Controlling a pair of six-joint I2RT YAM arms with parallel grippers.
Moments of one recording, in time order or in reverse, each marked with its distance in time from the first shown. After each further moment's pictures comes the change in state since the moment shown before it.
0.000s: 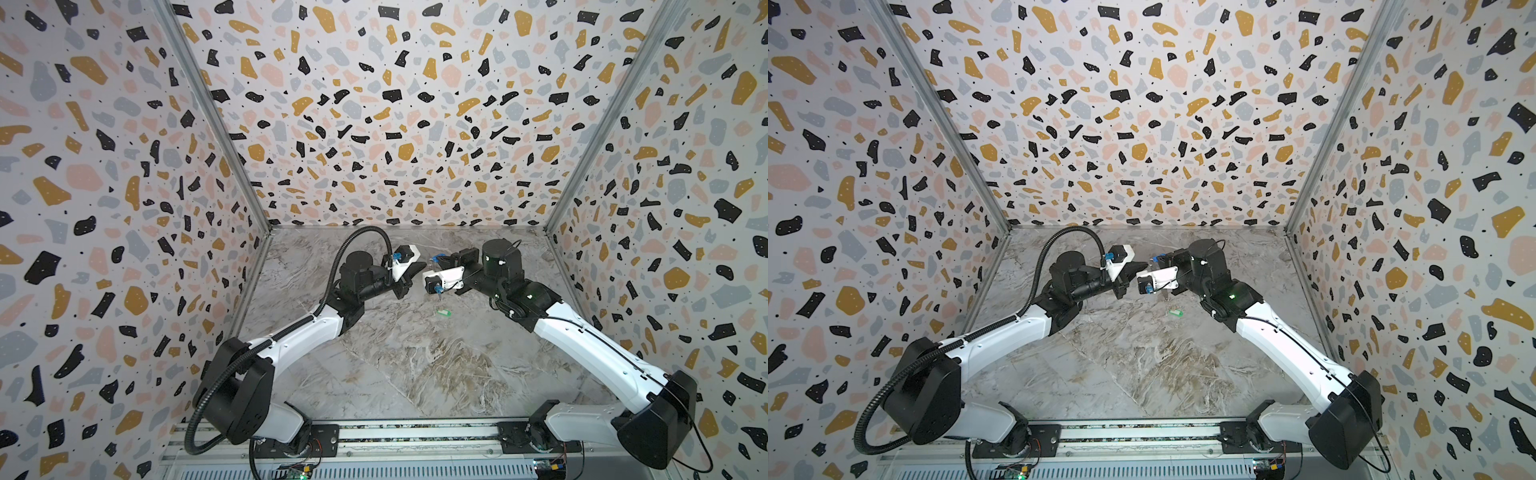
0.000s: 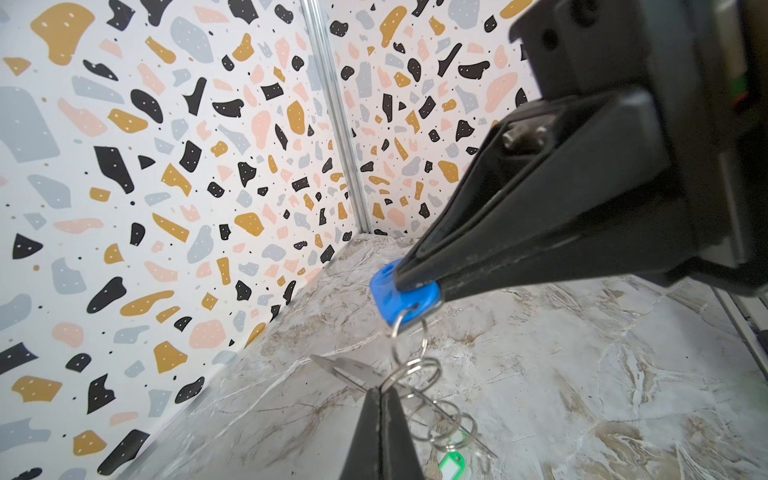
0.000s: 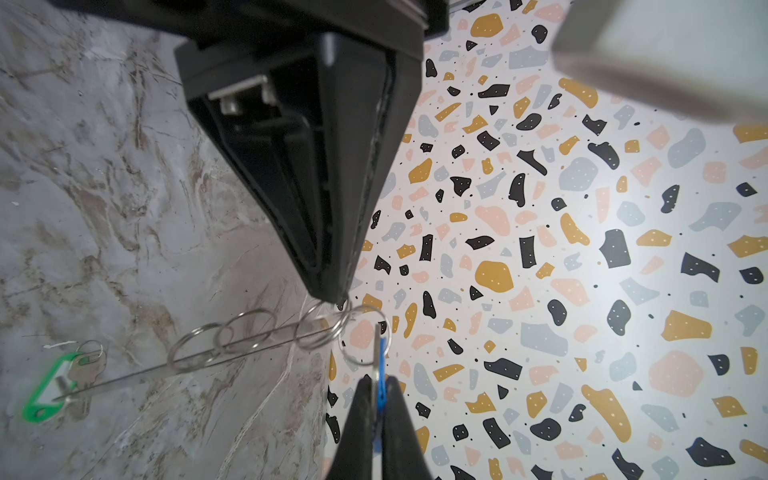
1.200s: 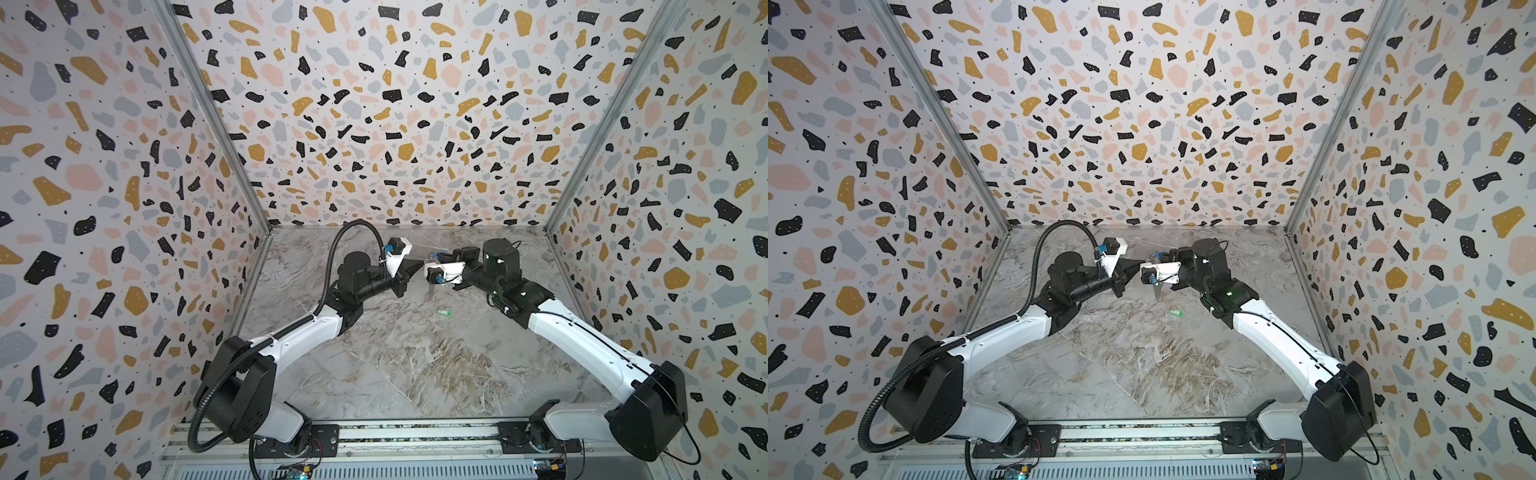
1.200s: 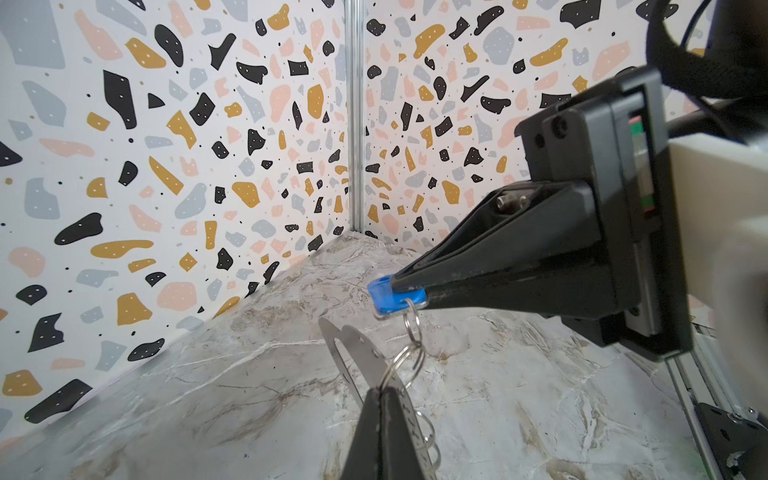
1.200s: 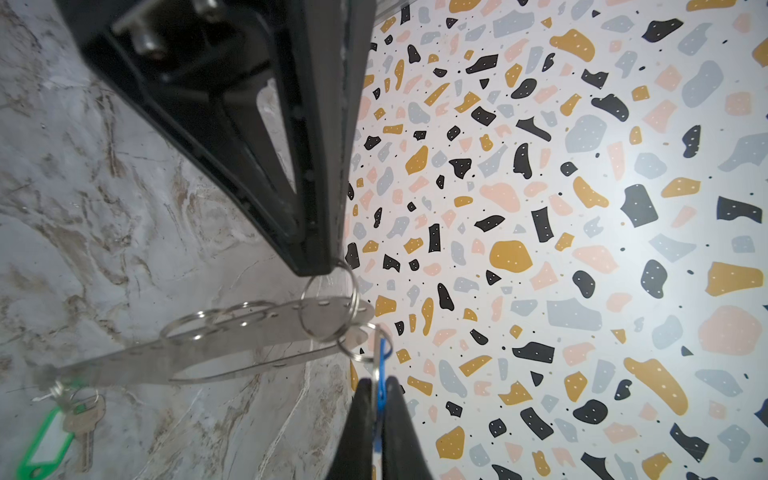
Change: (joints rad) left arm 0.011 0.008 -0.021 0.056 -0.005 -0.240; right arm -0.060 0.052 -0.045 0.135 -0.060 0.140
